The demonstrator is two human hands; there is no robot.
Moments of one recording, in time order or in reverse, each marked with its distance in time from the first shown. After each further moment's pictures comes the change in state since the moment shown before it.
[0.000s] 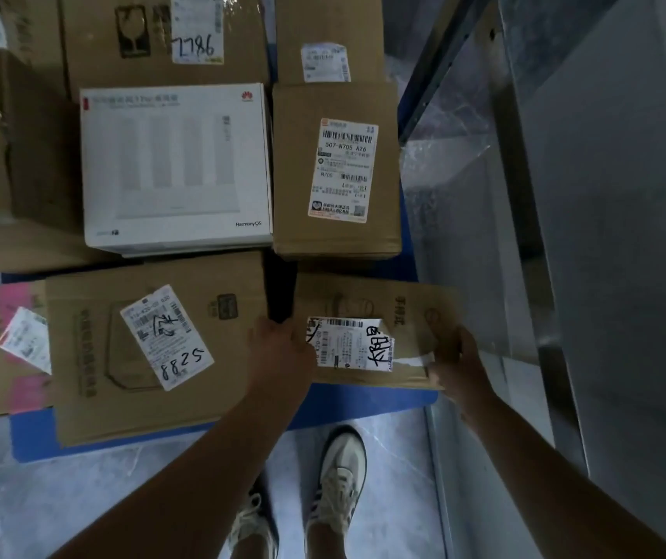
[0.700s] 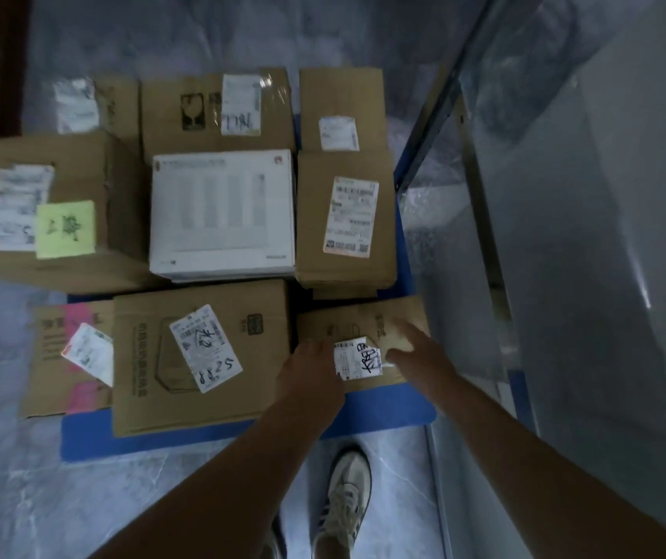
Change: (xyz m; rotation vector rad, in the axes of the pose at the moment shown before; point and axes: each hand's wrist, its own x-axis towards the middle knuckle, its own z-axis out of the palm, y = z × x) left_hand -0.051 0.035 -0.034 0.296 -0.122 0.106; right_hand -0.052 -0.081 0.021 -0.322 -0.203 -0.186
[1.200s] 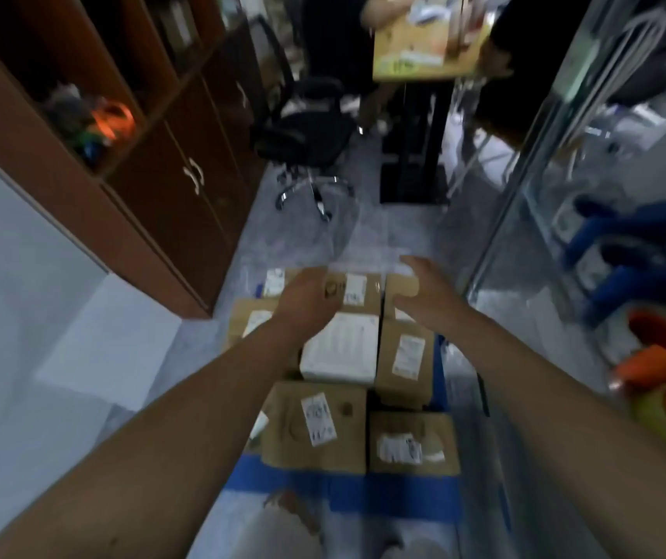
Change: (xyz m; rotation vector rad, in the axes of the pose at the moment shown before) left_hand -0.259 0.053 -0.402 -0.167 0.567 0.187; right_hand -0.326 -0.352 -0.116 -0.290 0.103 -0.768
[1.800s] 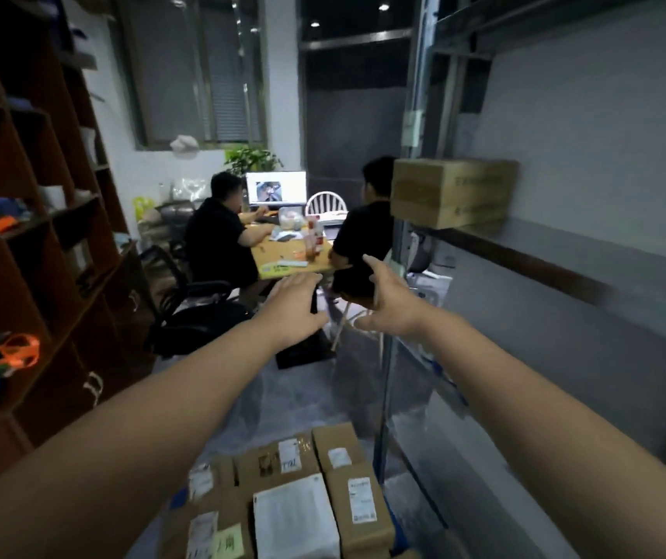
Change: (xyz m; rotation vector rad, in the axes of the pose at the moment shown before) left_hand -0.025 0.127 -0.242 0.205 0.142 0.819; right_hand -0.122 -0.247 -0.116 -0.287 0.496 -0.065
